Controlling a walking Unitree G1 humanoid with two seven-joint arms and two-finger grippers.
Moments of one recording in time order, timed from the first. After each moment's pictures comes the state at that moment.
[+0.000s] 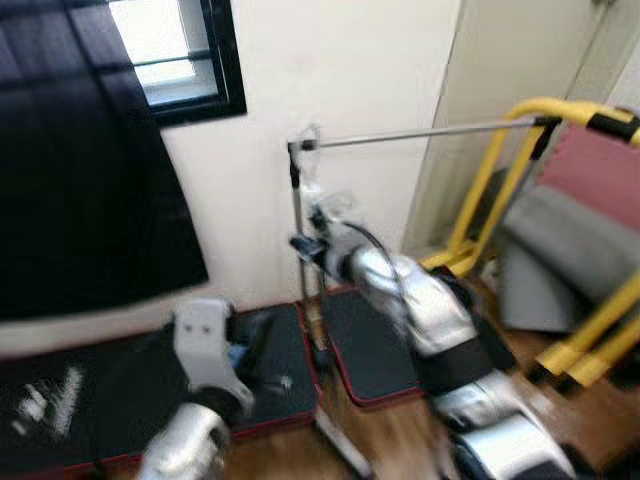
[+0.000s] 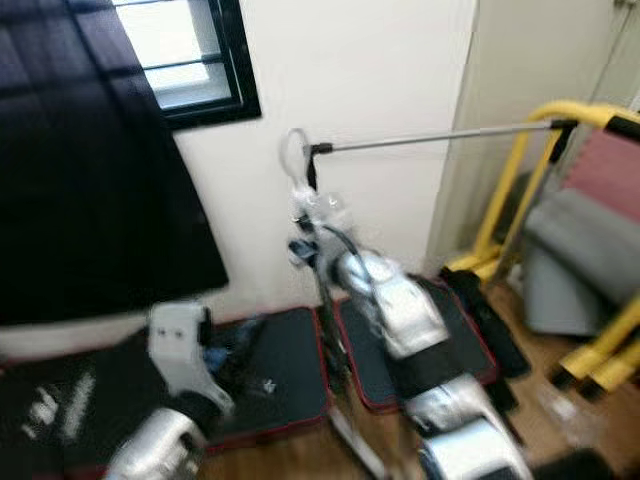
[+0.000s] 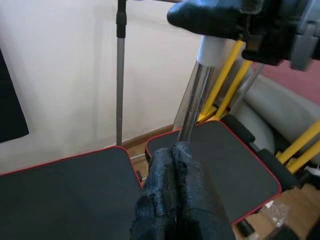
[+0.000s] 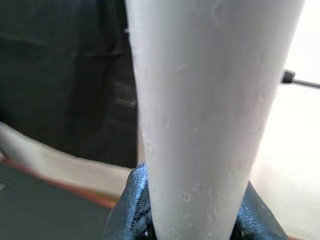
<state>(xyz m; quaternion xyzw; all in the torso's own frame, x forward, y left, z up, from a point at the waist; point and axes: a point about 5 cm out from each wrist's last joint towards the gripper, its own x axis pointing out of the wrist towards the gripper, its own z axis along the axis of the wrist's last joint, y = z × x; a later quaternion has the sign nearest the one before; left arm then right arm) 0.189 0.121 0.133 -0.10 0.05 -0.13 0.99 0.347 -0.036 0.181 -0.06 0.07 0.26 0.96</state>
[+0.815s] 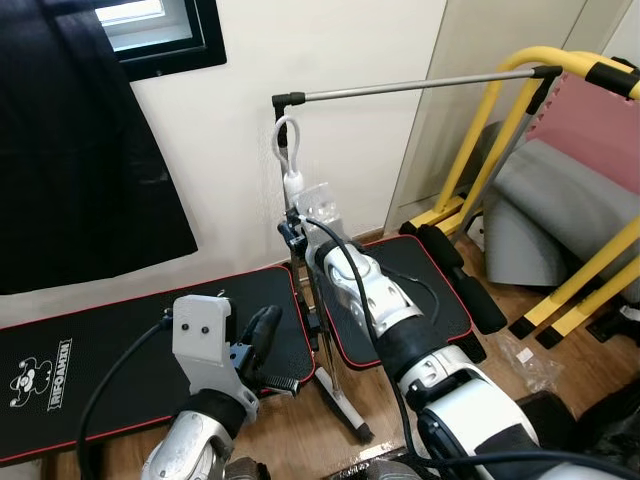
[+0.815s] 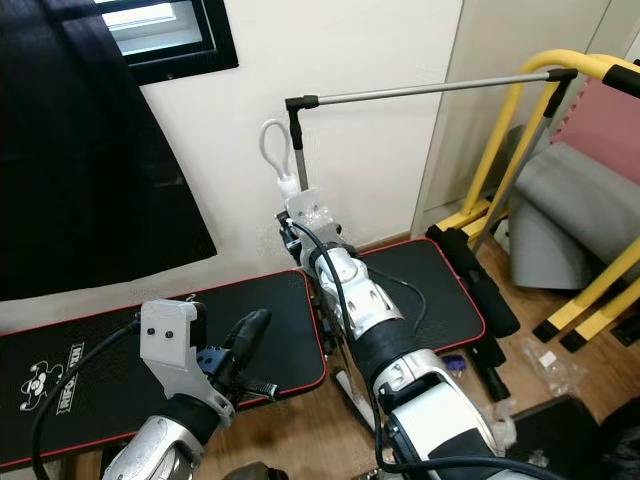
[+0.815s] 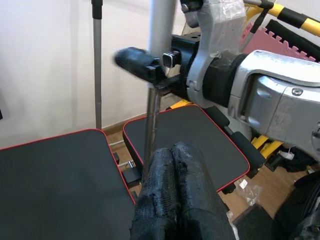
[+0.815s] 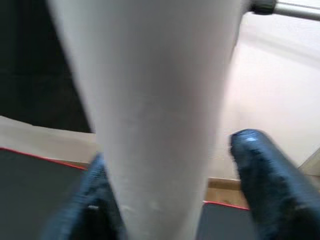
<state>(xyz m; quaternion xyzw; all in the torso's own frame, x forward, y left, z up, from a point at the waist) 0.172 0.111 0.150 -0.11 0.03 -0.15 0.98 0.357 -0.015 0.143 -0.08 0.06 0.21 0.97</state>
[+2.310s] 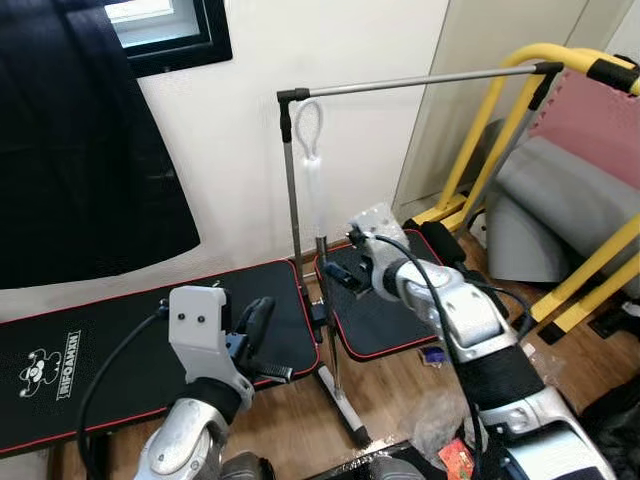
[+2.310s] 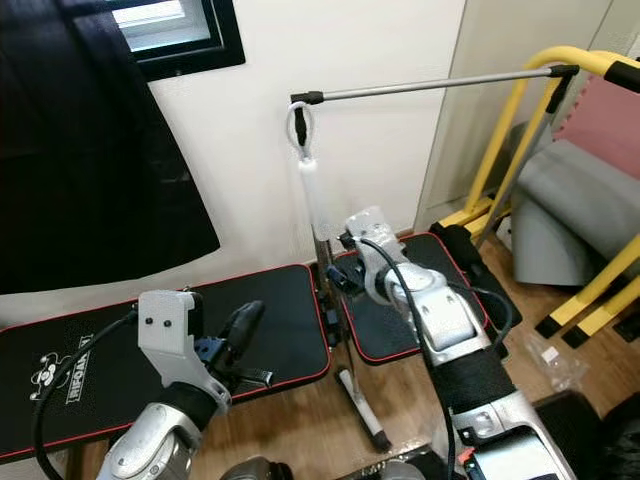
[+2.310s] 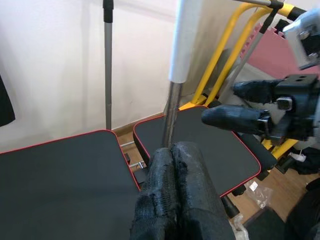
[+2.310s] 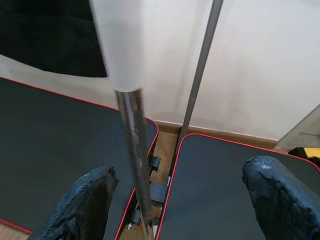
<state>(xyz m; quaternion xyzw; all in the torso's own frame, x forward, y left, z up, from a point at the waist) 0.184 0.117 0.148 -0.10 0.03 -0.13 0.99 0.323 -0.109 0.146 -0.13 0.21 0.23 0.94</state>
